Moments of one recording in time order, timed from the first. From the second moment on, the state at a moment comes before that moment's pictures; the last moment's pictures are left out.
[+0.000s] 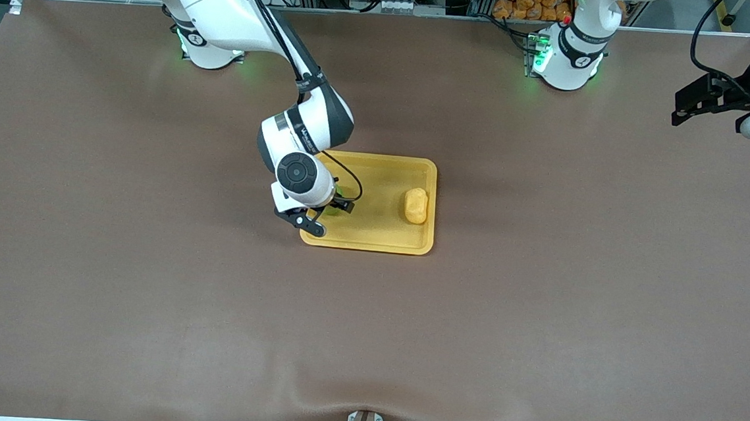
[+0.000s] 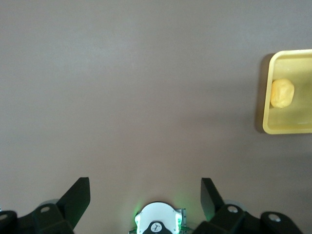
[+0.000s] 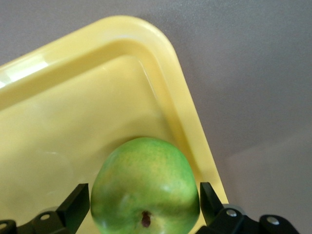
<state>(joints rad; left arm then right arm) 0.01 -0.08 -0.12 -1.53 0.04 1.39 -0.01 0.72 0.63 -0.10 -1.72 0.27 2.14 0.89</state>
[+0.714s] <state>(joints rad) 0.02 -0.08 -0.11 -1.54 0.01 1.39 0.00 0.66 0.57 -0.12 -1.53 0.27 1.83 0.88</state>
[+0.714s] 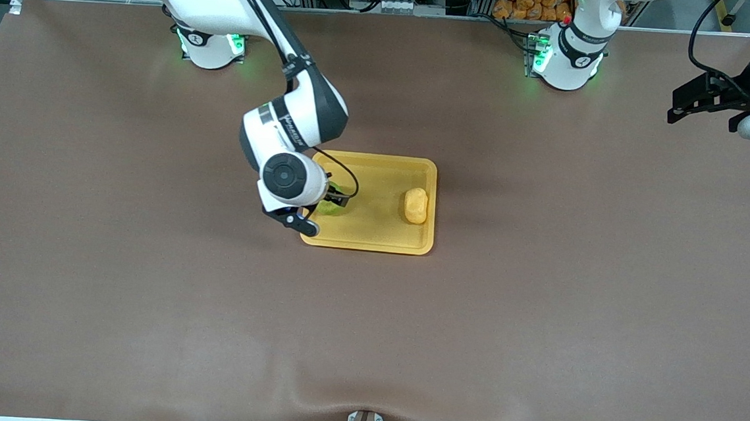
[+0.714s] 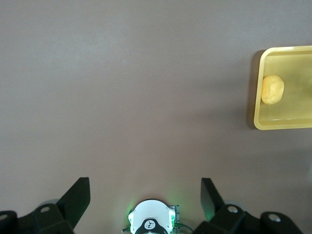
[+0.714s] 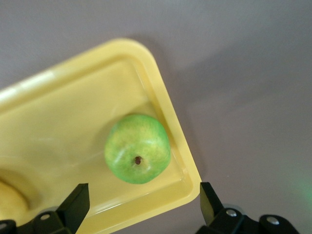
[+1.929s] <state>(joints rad) 0.02 -0.08 -0.11 -1.54 0.01 1.39 -0.03 0.31 0.55 -0.14 -1.15 0.27 1.50 0.82</state>
